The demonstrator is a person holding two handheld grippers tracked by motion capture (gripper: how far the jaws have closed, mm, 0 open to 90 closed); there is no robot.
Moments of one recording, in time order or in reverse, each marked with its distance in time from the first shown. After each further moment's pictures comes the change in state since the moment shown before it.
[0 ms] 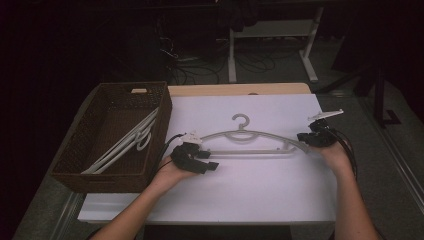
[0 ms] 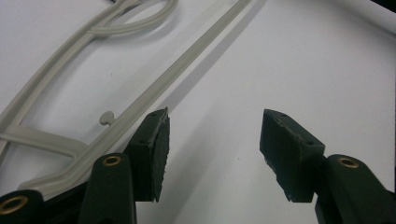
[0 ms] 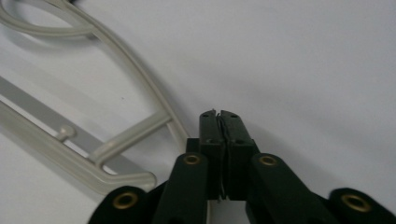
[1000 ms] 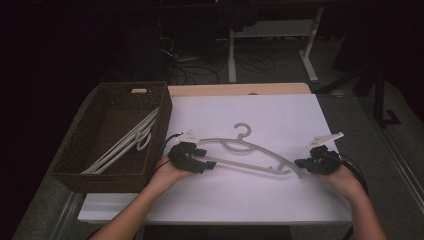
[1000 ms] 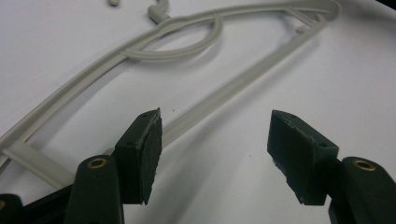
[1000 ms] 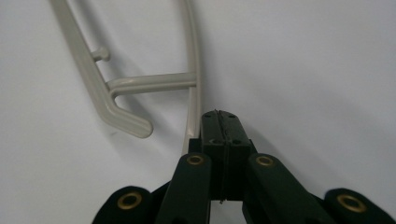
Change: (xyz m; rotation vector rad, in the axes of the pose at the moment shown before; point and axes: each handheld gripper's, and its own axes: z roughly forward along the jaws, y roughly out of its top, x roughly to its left) left arm 0.006 -0.001 -0.003 -0.005 0.040 -0.011; right arm 0.049 -0.050 -0.034 0.073 0.196 -0.210
